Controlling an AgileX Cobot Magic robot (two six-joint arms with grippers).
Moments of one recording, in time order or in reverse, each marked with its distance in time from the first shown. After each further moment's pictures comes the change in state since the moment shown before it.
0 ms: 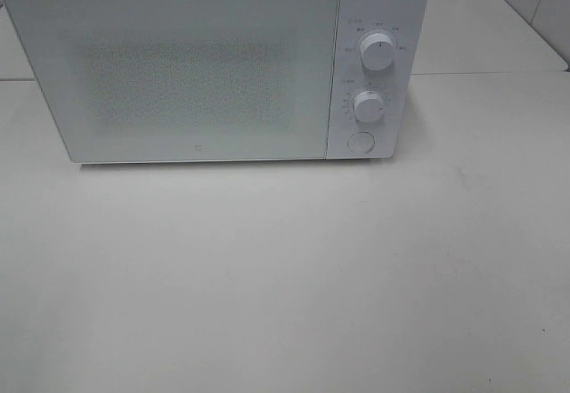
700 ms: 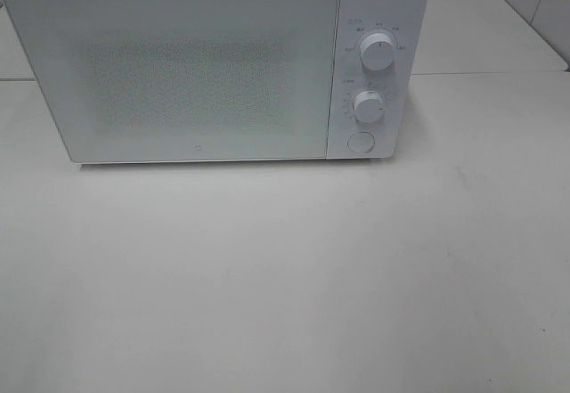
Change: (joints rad) left arm 0.000 0.000 0.000 0.000 0.000 0.000; right arm 0.000 0.205 -0.034 -0.002 -0.221 0.000
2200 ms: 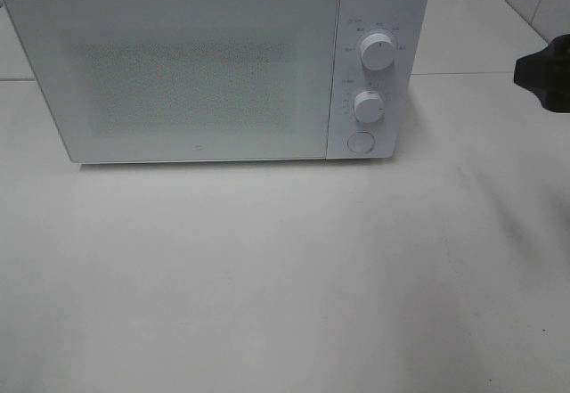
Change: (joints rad) left arm 0.000 0.000 0.000 0.000 0.000 0.000; right arm 0.000 0.897 0.012 -0.096 -0.865 0.075
